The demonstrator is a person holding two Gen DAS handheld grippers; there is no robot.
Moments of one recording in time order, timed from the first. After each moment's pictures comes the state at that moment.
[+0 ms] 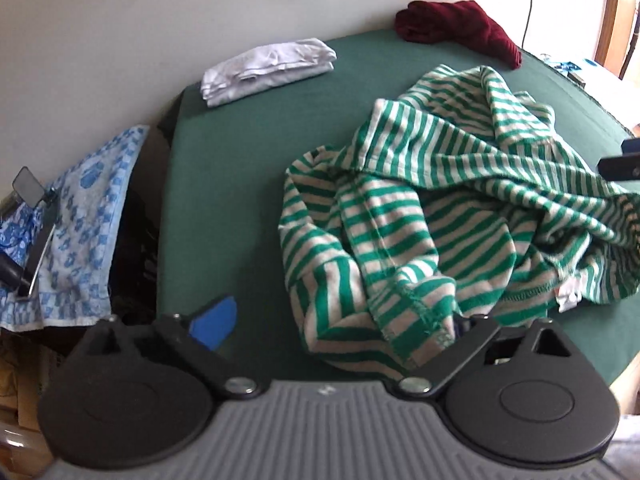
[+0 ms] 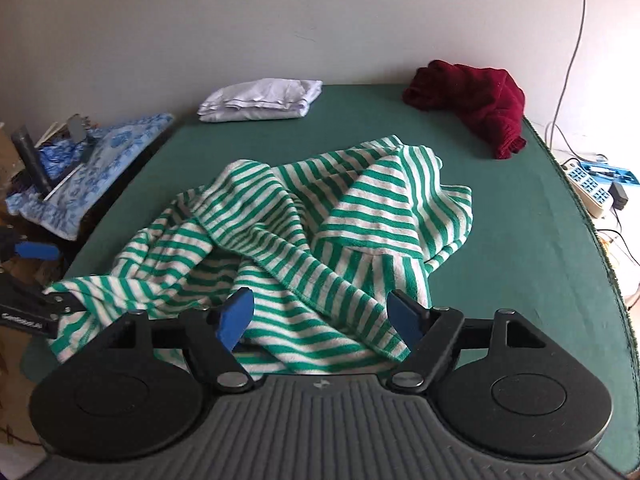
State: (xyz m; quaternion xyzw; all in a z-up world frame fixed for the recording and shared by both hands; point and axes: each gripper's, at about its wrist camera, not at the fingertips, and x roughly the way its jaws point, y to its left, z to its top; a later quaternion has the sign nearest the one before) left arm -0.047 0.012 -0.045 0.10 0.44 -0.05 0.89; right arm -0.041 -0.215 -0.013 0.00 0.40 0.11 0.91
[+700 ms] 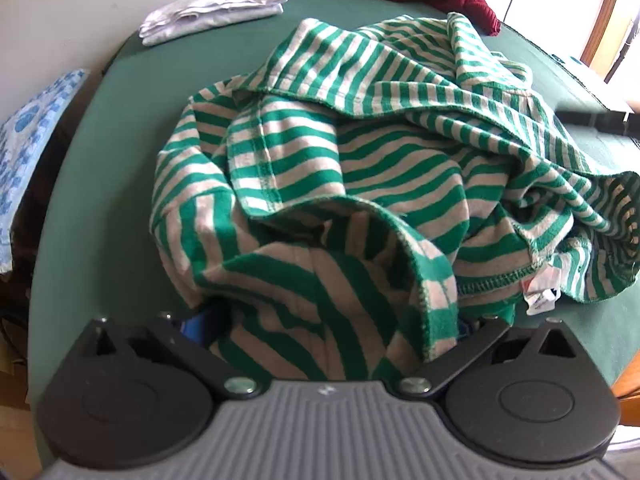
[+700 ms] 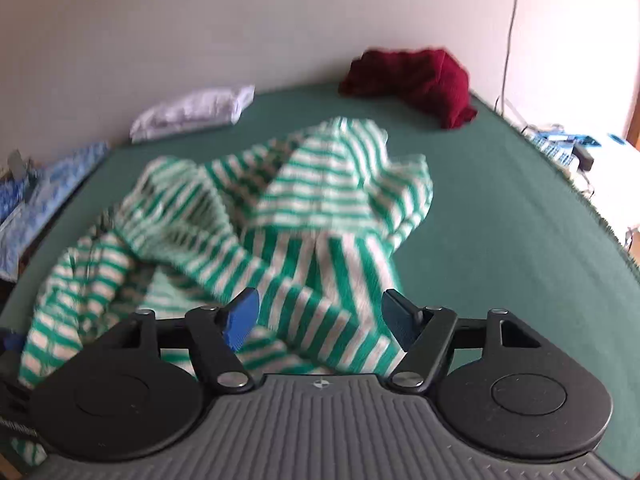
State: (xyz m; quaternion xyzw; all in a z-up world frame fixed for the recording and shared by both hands) left arm -0.049 -0.031 -0.124 0.04 0.49 -0.08 0.87; right arm -0.035 -0.238 -0.062 0.05 0.33 0.03 0.94
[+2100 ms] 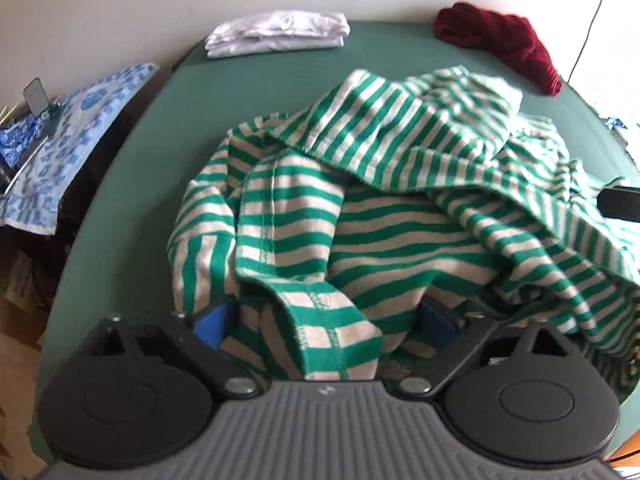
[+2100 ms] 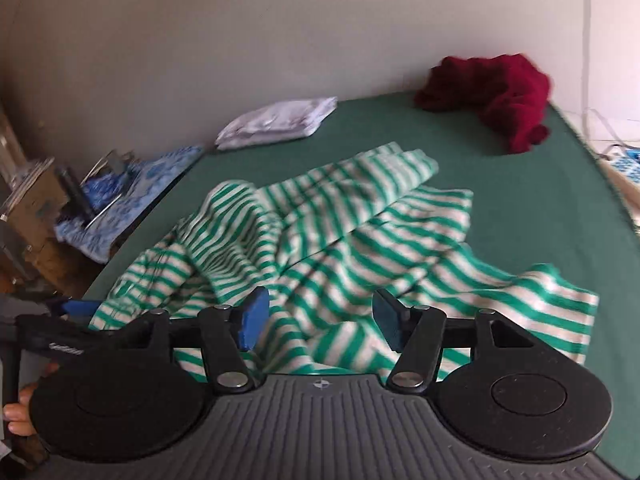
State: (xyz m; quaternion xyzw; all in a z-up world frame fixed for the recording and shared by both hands) left arm -0.027 -0.077 -0.083 -0.01 0.48 0.06 0.88; right arm 0.000 -0.301 -0.054 0.05 0.37 0.24 0.90
